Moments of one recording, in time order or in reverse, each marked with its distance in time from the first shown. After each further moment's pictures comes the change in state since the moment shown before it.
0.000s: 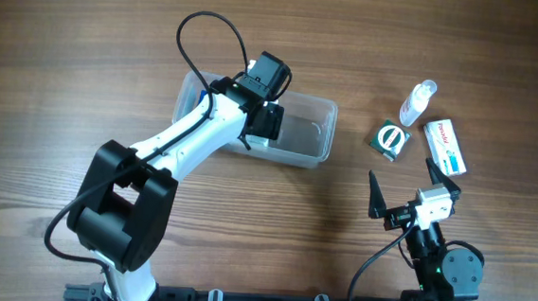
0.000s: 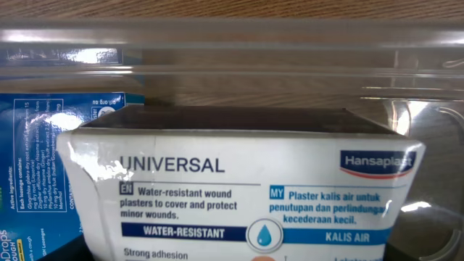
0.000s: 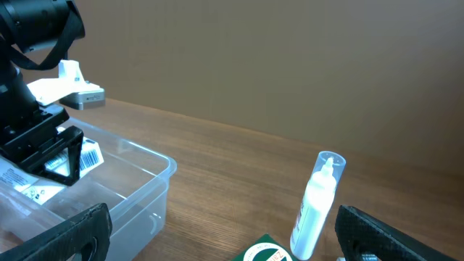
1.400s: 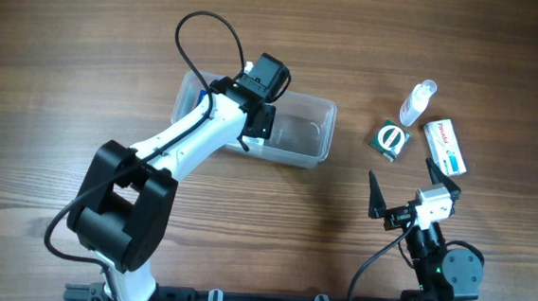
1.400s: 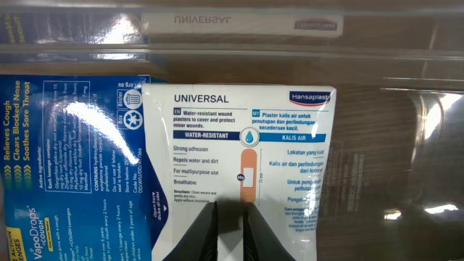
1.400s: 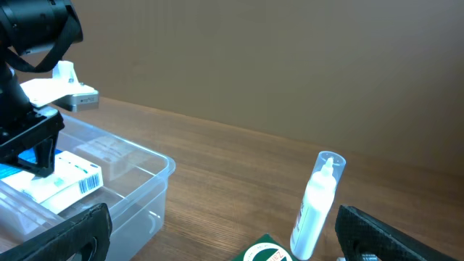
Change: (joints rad) left arm 0.000 0.000 0.001 -0.040 -0.052 -0.012; right arm 0.000 0.000 0.000 0.000 0.000 0.000
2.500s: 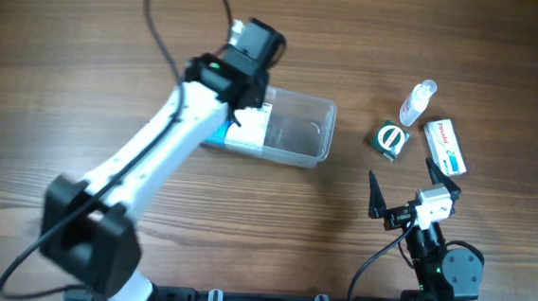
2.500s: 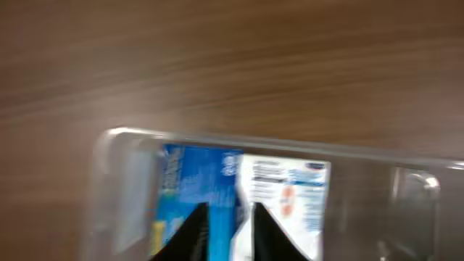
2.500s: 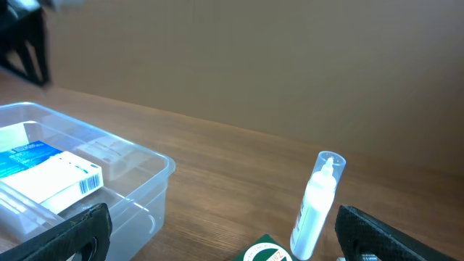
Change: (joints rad) left arm 0.040 -0.148 0.181 -0.140 -0.132 0.036; right arm 0.000 0.000 0.000 0.000 0.000 0.000
